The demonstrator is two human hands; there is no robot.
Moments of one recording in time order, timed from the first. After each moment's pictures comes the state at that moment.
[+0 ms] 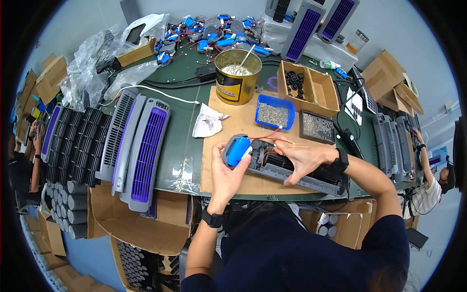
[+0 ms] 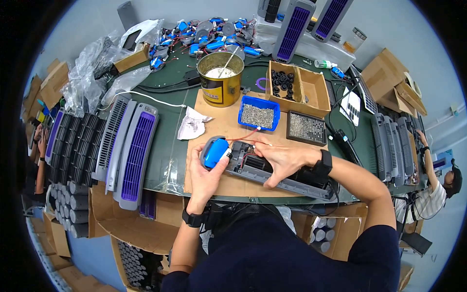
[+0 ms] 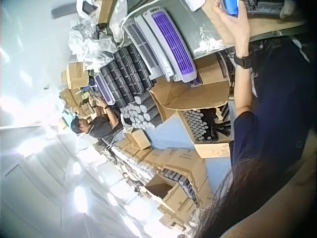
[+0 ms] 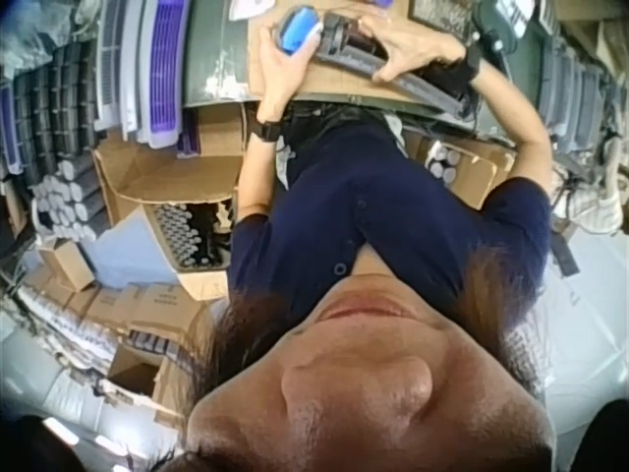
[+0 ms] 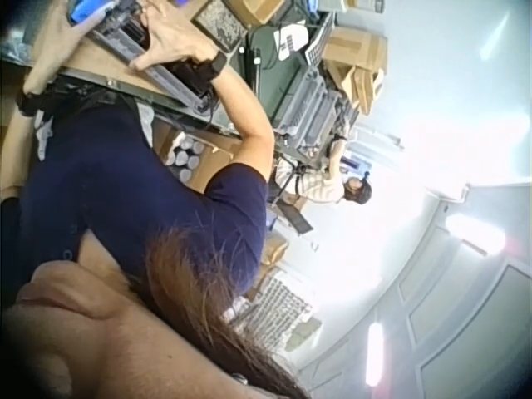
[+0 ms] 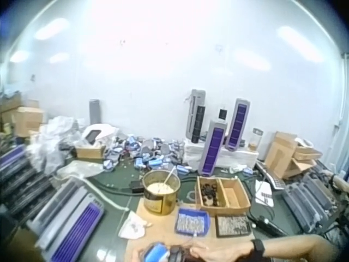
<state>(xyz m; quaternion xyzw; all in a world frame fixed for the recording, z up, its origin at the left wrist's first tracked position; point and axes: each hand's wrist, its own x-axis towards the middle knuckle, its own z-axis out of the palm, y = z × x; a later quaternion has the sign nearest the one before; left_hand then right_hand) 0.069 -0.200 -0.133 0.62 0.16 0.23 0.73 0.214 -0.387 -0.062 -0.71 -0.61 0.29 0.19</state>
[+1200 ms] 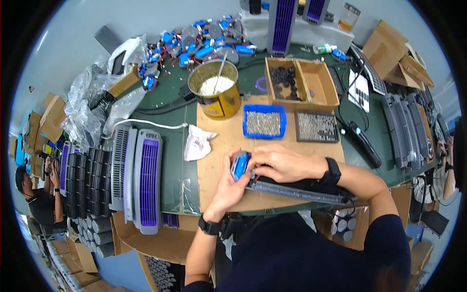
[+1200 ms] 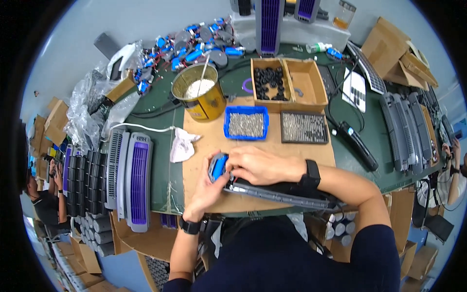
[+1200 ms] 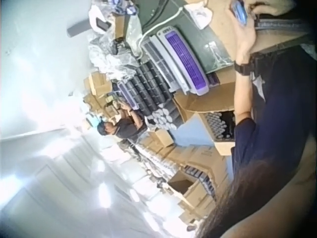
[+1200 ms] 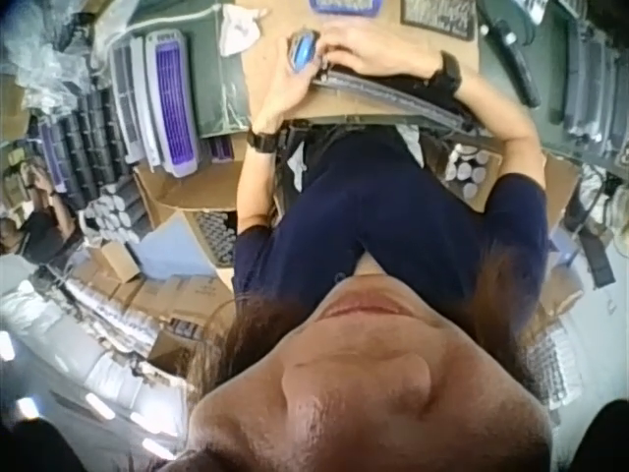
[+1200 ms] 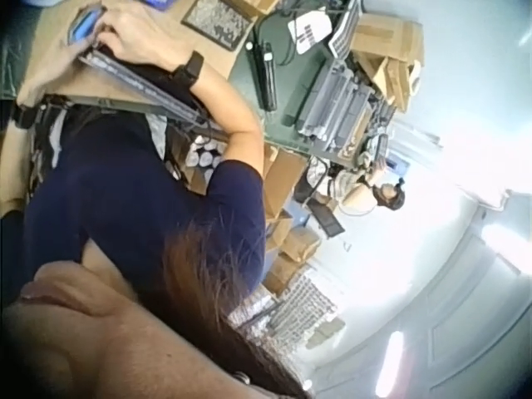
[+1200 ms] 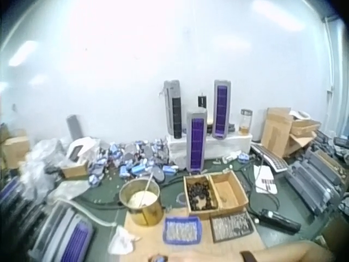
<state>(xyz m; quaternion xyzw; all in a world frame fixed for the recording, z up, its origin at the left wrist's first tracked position) 0.102 -0.197 -0.126 0.69 0.07 -0.02 0.72 0.220 -0.368 -0.082 -0.70 -0.58 0.16 0.38</state>
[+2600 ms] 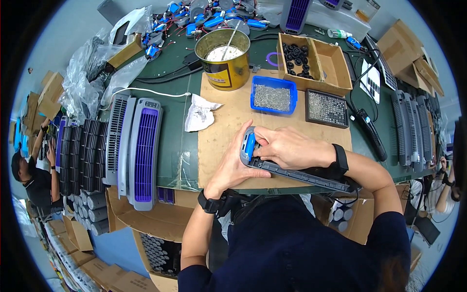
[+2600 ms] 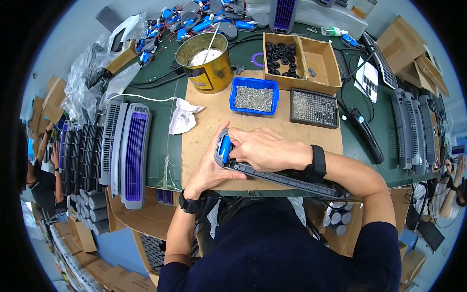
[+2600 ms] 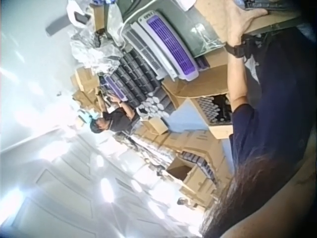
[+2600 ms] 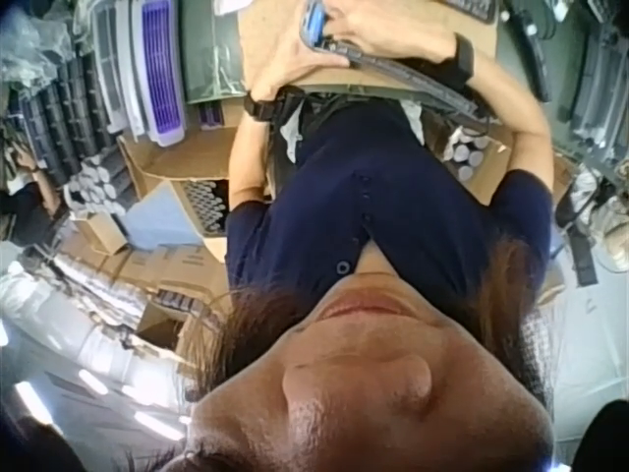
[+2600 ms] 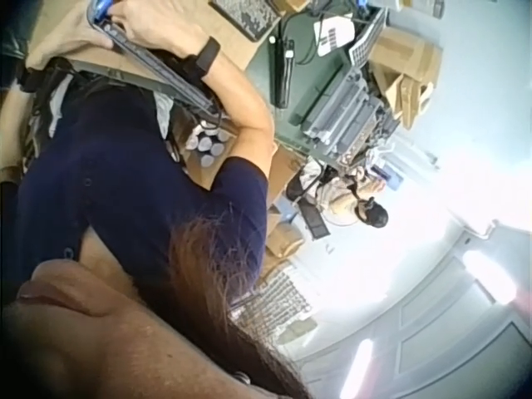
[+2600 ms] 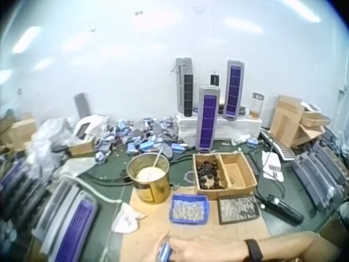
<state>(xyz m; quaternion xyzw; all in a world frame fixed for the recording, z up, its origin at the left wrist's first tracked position) 0.093 -0.190 -0.139 0.78 -0.05 0.00 0.62 0.201 -0.367 -0.072 -0.72 -0.62 0.19 0.24</state>
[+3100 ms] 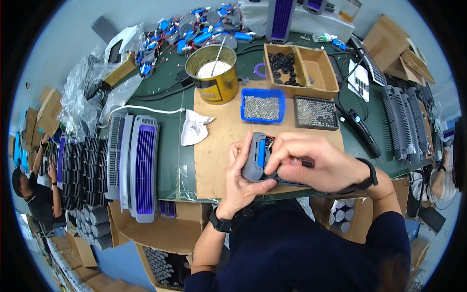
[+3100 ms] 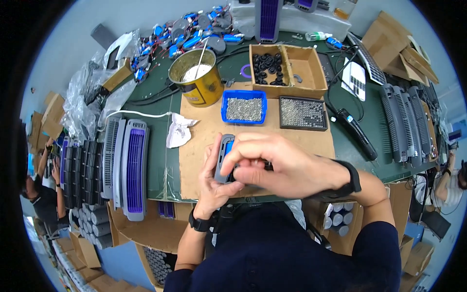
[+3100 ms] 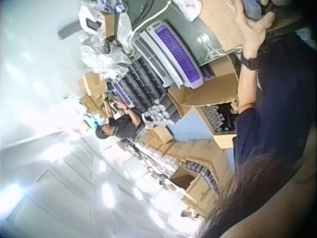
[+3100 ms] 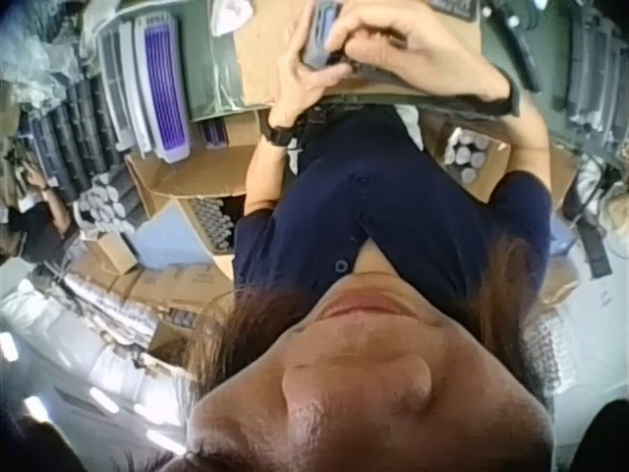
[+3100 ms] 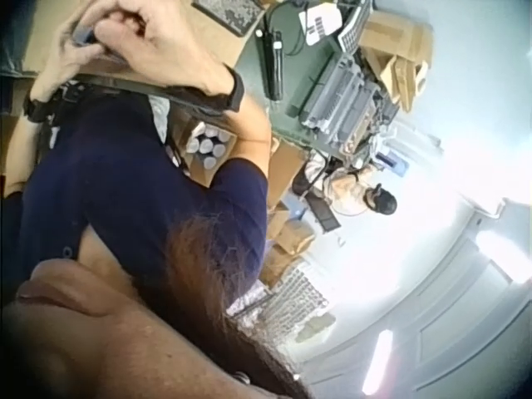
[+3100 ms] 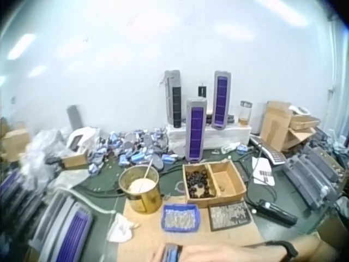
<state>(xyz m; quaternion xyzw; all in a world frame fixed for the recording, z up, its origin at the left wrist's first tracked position) 0.091 -0.227 -0.105 0.71 -0.07 0.18 0.68 0.184 -0.401 0.029 -0.69 -0.48 0.28 0.47</state>
